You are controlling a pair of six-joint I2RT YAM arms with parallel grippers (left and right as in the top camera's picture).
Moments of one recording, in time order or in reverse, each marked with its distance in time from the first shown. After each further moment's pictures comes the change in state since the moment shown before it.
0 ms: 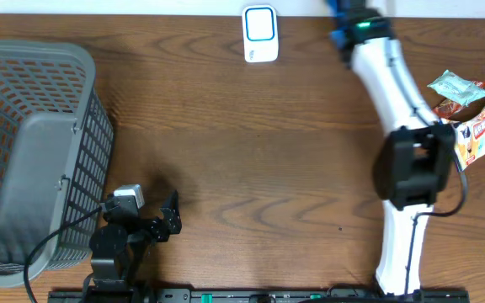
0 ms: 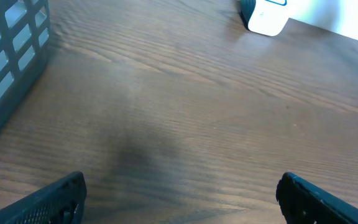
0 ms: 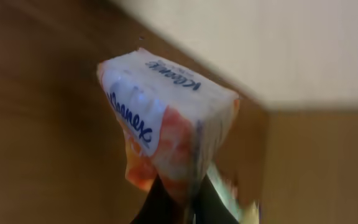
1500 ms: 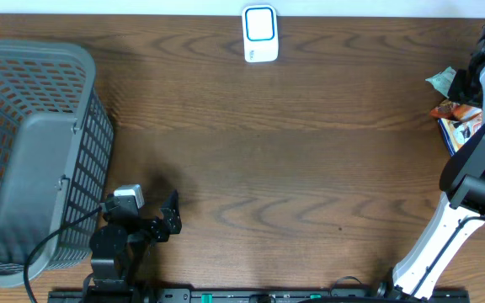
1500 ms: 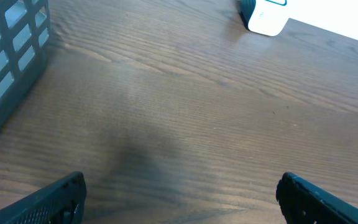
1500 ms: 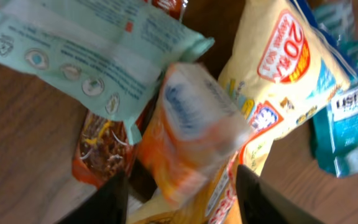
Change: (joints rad) left arm 0.000 0.000 0.000 0.000 0.000 0.000; right arm -0.537 0.019 -0.047 -0.288 -0.330 0.509
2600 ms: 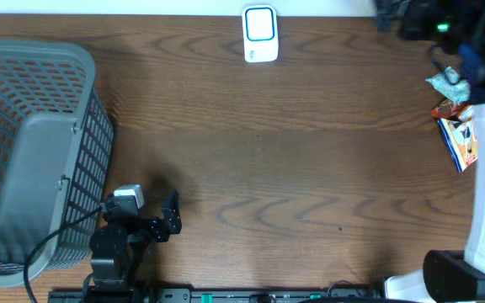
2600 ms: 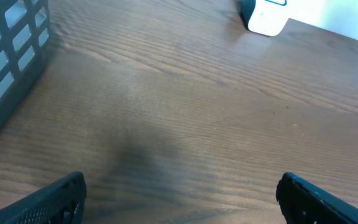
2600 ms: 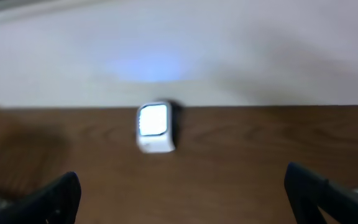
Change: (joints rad) left arm 0.000 0.000 0.000 0.000 0.000 0.000; right arm 0.406 -0.657 -0.001 0.132 -0.624 0.064
